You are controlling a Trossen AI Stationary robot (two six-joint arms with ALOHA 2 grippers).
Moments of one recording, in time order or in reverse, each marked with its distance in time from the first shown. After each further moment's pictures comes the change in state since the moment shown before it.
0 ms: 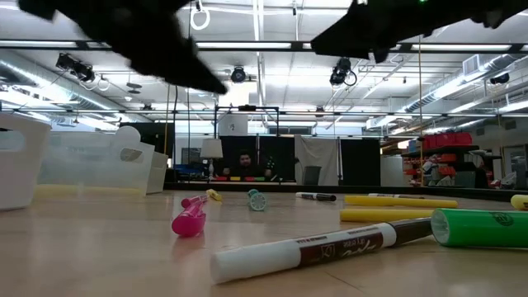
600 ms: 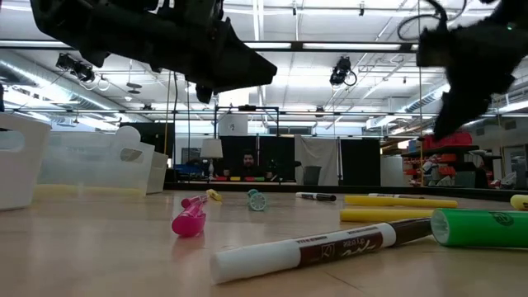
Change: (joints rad) left arm 0.172 0.138 -0.099 0.648 0.041 -0.105; right arm 0.071 -0.273 0.000 -1.171 -0.342 0.862
